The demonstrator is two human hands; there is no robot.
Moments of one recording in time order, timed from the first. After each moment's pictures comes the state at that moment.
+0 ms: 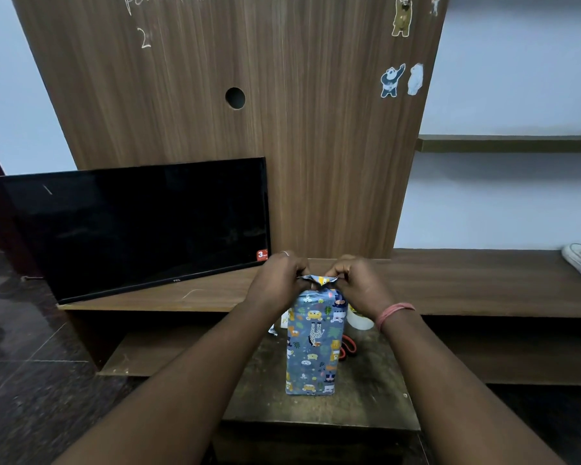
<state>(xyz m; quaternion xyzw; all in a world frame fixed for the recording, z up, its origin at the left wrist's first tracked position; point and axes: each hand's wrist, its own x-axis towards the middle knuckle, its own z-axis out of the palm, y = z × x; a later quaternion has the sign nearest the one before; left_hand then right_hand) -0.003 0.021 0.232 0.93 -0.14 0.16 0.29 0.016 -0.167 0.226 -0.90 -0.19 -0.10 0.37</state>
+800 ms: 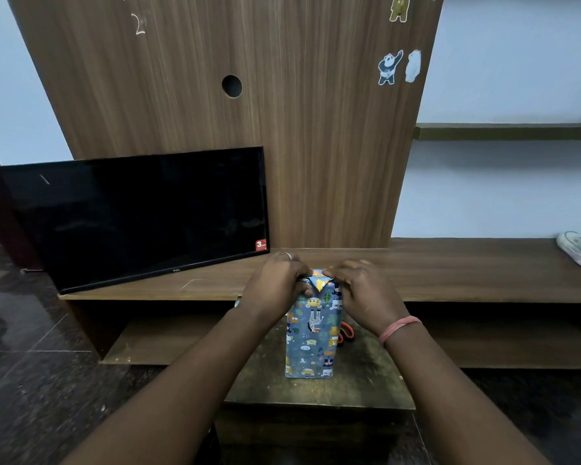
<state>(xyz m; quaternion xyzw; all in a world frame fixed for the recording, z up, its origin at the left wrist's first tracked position) -0.031 0.023 0.214 0.93 -0.19 0.20 0.23 -0.021 -0.180 0.206 -0.90 -0.29 -0.27 0.20</state>
